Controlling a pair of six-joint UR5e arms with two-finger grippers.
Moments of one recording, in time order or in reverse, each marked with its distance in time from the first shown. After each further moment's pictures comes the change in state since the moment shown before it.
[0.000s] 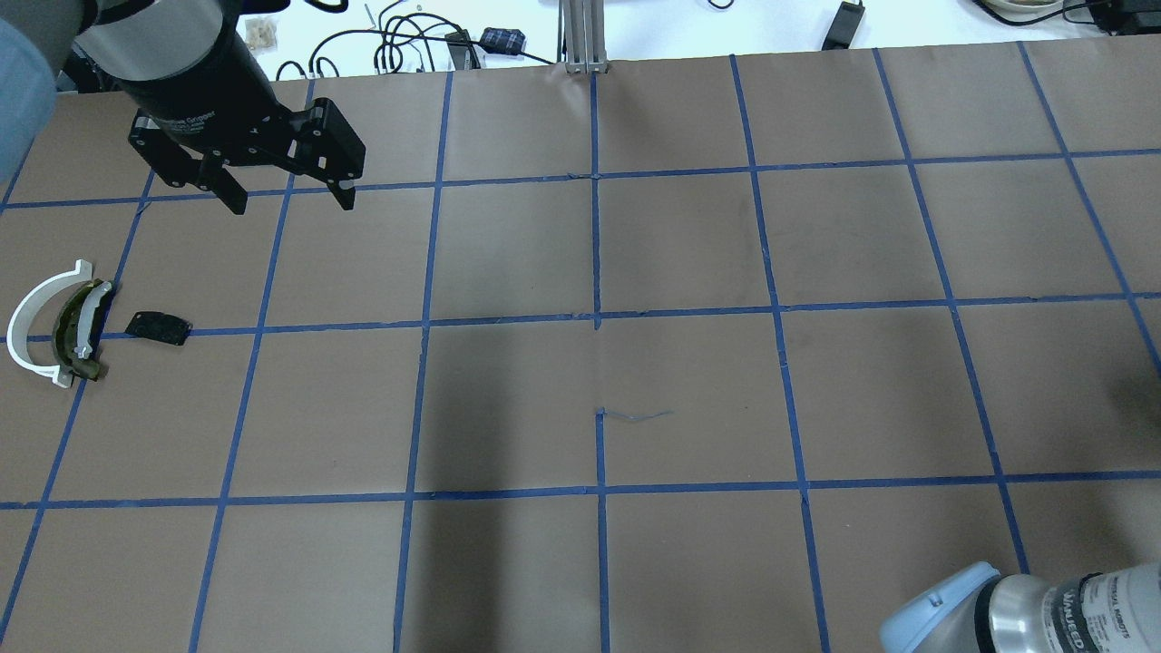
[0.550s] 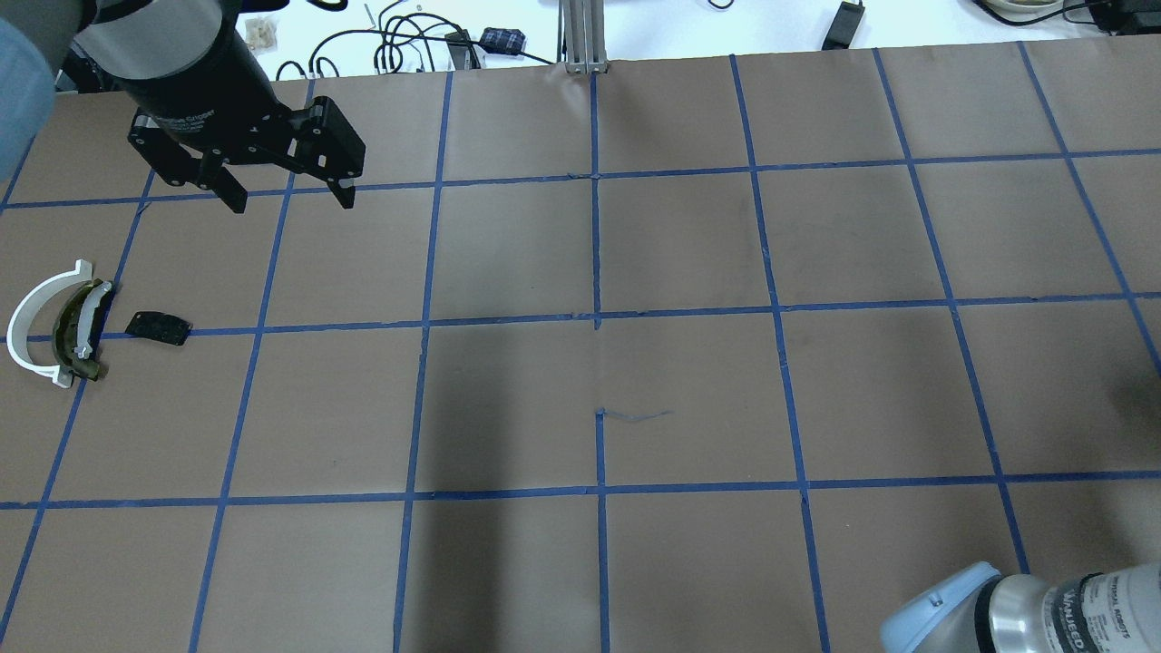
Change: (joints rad) left arm 0.000 0.000 0.003 0.001 -0.001 -0.001; right arm -0.001 -0.001 0.003 0.001 -0.020 -0.010
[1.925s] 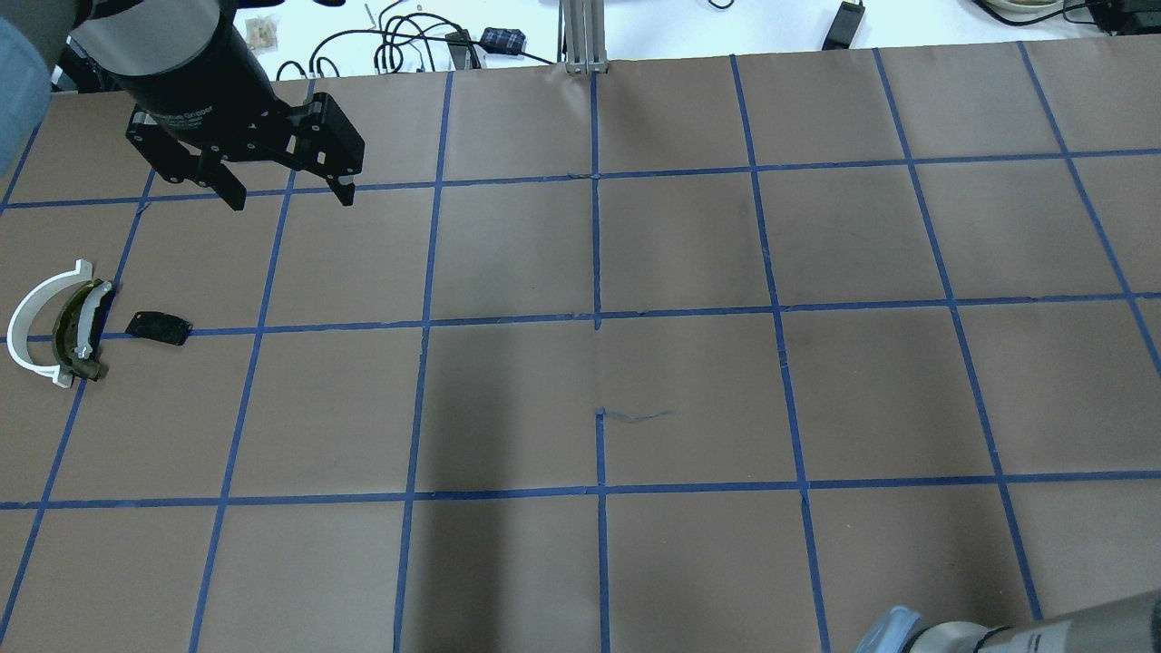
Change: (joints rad) left arm 0.000 0.000 0.005 0.000 -0.001 0.000; right arm 0.527 -0.216 -0.055 0.110 -0.015 0.322
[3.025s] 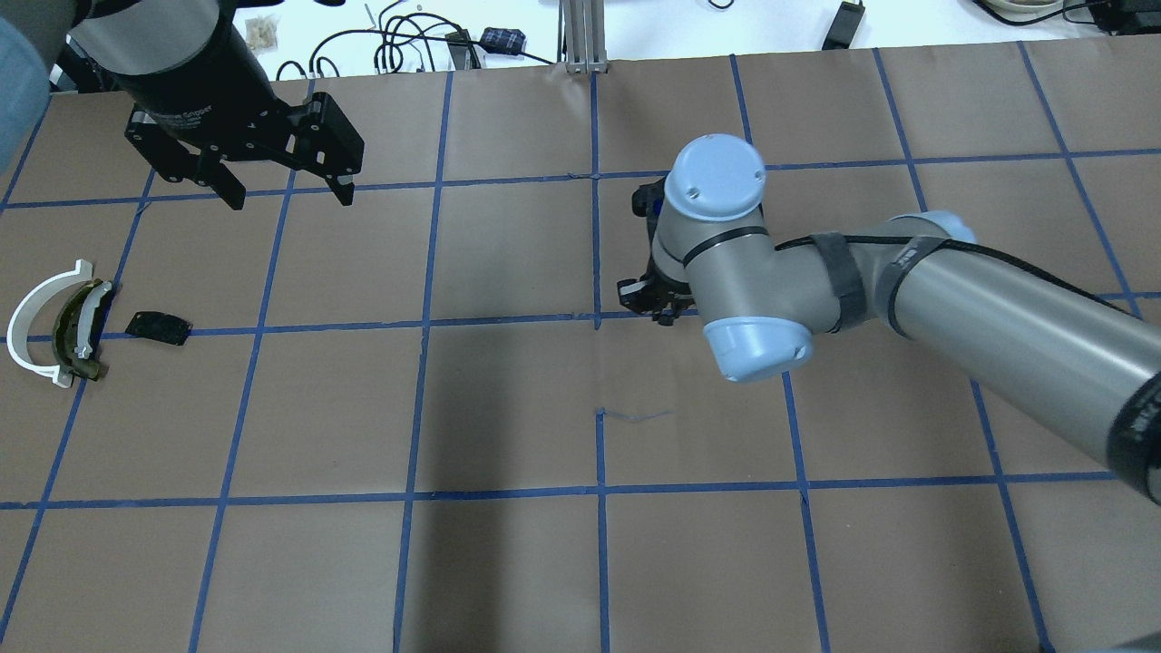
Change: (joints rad) left arm 0.002 -0.001 0.001 -0.003 0.007 0.023; right arm 0.934 0.146 0.046 -0.137 0.091 1.440
